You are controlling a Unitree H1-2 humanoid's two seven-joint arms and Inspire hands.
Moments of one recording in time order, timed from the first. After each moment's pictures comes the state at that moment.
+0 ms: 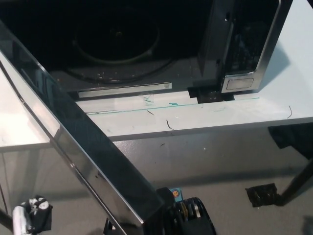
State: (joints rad) left_arm -0.02 0.05 0.28 0.31 0.02 -0.12 0.27; right_arm -0.25 -0.27 -0.23 0.86 0.01 -0.20 -0.25
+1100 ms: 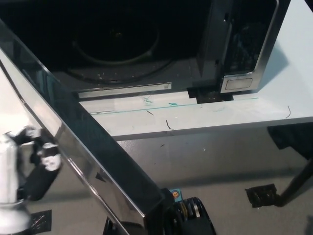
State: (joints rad) left_arm -0.06 0.15 0.04 -0.46 0.22 -0.30 0.14; right_arm -0.23 -0.27 -0.24 0.84 0.02 -0.21 -0.24
